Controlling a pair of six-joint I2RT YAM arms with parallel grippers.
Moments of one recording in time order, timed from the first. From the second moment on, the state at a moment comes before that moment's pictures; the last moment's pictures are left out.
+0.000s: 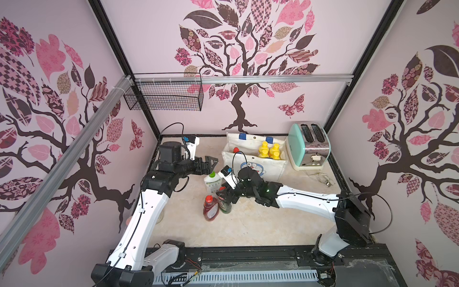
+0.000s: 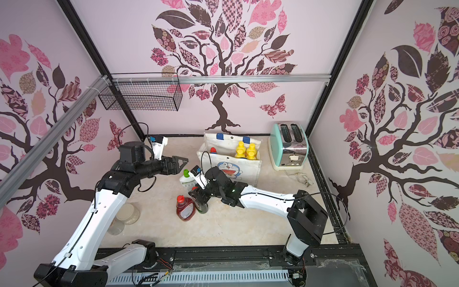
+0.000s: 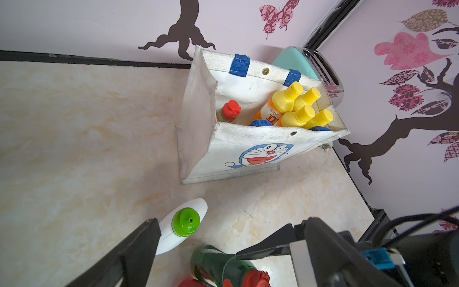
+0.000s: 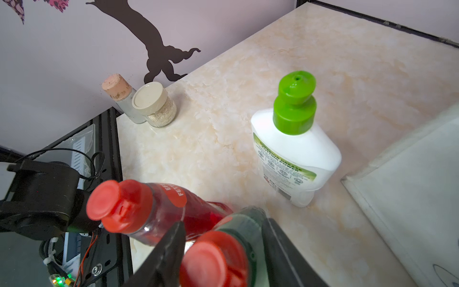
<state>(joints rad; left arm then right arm) -0.20 1.10 1.23 -0.69 0.43 -0.21 0.99 1.62 1.11 0.02 -0.21 0.16</state>
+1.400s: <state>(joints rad) -0.20 1.10 1.21 -0.69 0.43 -0.21 0.99 1.55 1.19 -0.27 -0.01 0.13</state>
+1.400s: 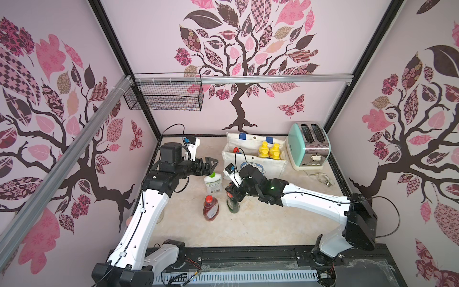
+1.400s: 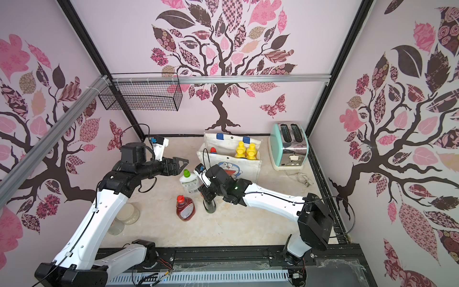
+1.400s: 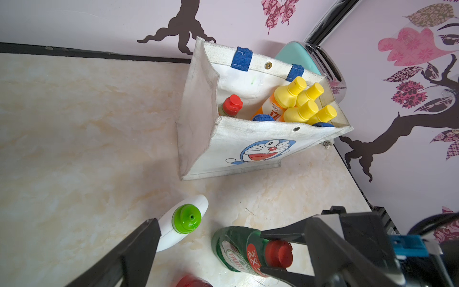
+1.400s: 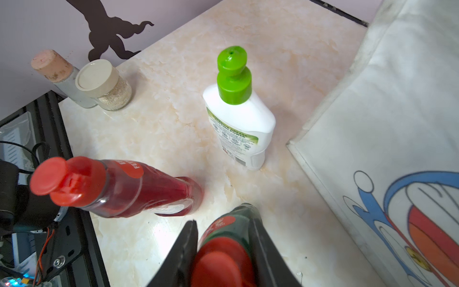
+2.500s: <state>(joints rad) -0.20 1.11 1.21 -0.69 0.46 -0.21 0.88 1.70 1.96 -0.80 0.11 0.10</state>
